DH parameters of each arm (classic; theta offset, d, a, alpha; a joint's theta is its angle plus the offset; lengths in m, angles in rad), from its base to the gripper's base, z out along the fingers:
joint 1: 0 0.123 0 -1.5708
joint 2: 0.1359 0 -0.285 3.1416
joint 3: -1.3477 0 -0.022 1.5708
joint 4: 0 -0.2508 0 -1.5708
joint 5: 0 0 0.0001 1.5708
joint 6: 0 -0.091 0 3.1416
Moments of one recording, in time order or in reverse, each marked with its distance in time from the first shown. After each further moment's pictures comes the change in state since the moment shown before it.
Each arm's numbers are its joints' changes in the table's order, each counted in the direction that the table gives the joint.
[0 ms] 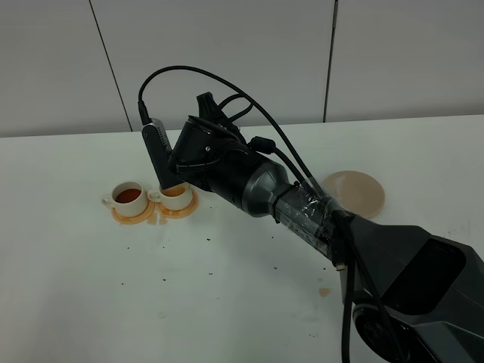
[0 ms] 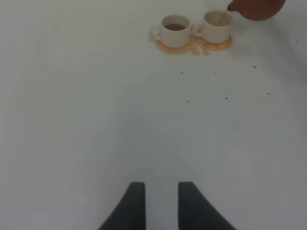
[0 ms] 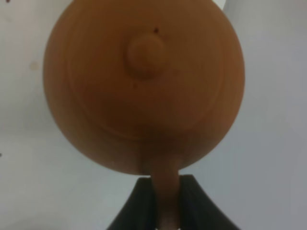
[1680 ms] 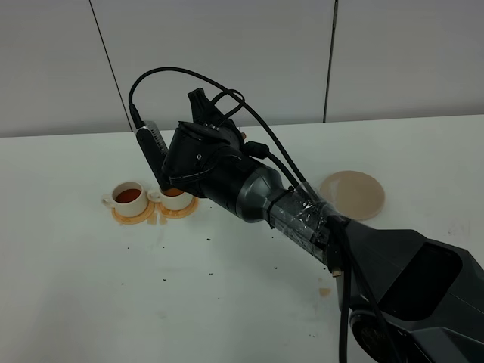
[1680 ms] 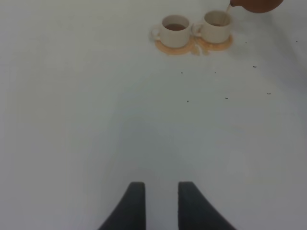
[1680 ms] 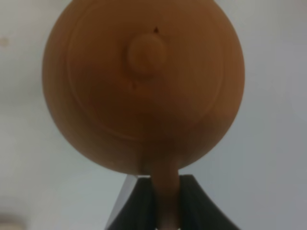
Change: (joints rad) left arm 0.000 0.000 0.000 0.000 0.000 0.000; right arm 0.021 0.000 0.000 0.099 0.003 0.027
